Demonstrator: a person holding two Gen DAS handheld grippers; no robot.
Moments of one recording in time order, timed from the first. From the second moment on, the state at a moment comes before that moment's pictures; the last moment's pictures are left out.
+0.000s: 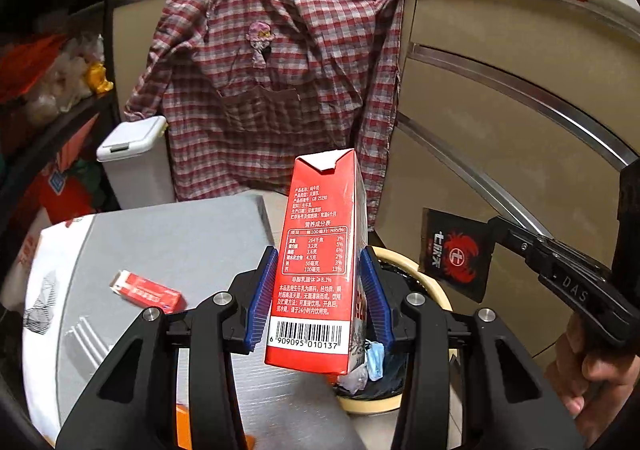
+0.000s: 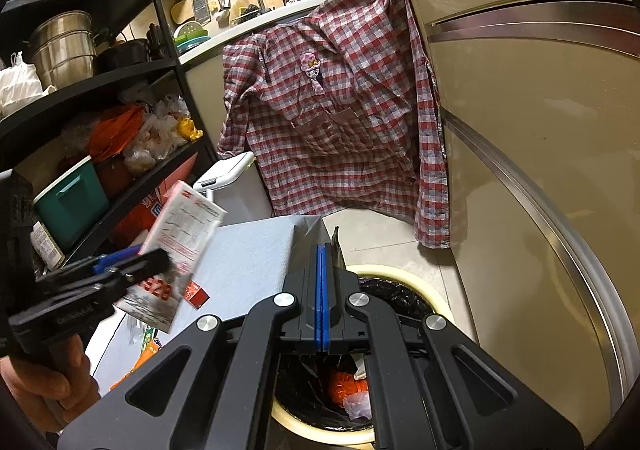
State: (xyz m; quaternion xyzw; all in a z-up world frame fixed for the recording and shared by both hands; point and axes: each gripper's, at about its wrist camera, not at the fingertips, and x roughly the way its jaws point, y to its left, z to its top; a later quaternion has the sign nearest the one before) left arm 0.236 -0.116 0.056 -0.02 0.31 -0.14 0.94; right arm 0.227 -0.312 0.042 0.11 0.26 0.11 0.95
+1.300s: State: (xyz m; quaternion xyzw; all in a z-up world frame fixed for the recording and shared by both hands) left arm 0.208 -0.042 0.073 0.01 0.30 -0.10 0.95; right arm 0.232 -0.285 0.033 0.10 0.28 0.11 0.95
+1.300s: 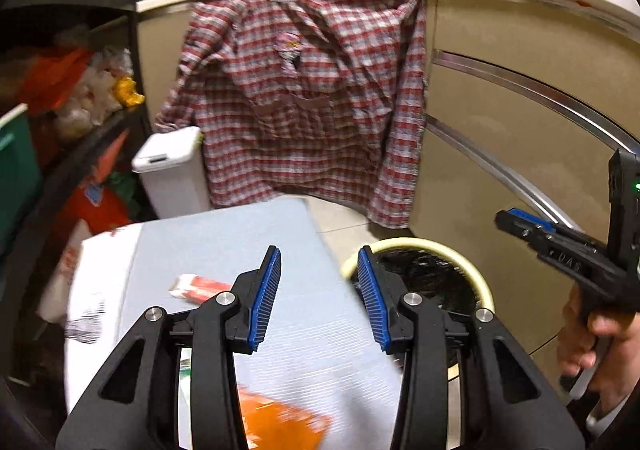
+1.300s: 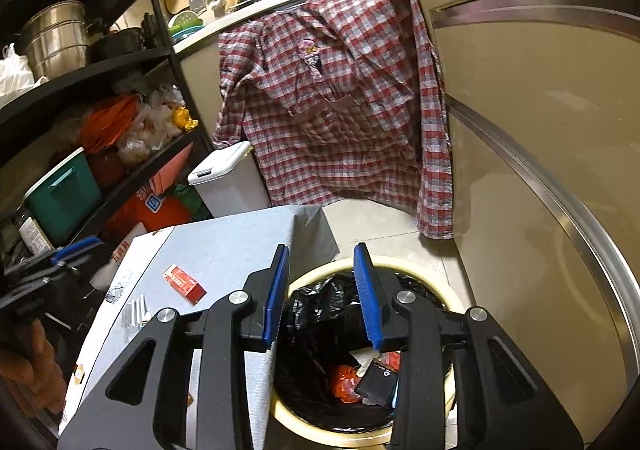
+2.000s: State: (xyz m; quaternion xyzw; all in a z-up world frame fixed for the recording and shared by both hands) left arm 0.187 0.142 0.029 -0.06 0.33 0.00 0.94; right arm 0.211 -0.159 -0.003 0.06 0.33 0.25 0.91
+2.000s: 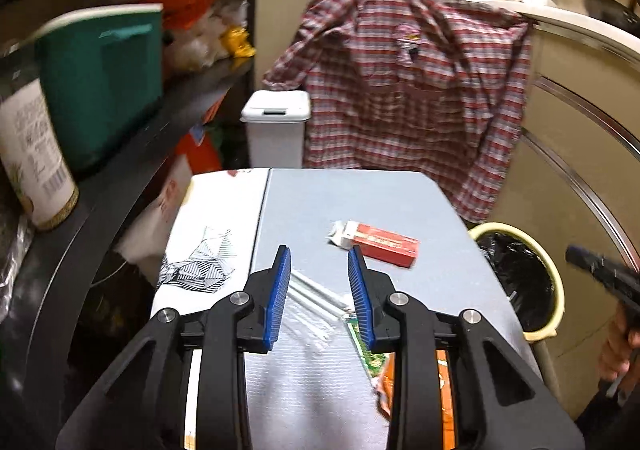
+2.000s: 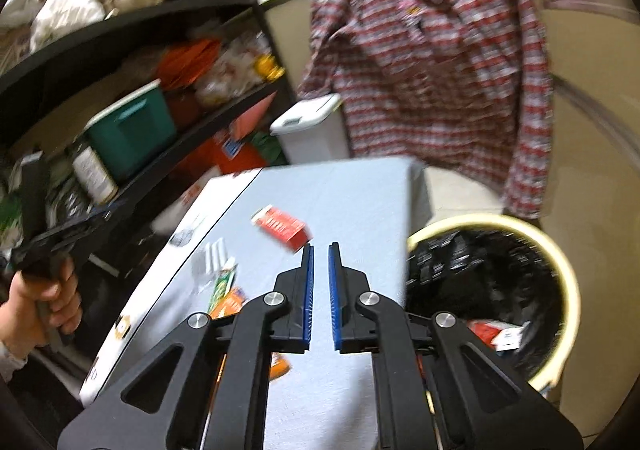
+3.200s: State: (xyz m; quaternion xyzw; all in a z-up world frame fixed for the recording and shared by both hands) left arm 0.246 0.160 -0.106 -0.17 0.48 0.00 0.86; right arm 0.232 -0.041 -0.101 -0.04 0.48 0.35 0.80
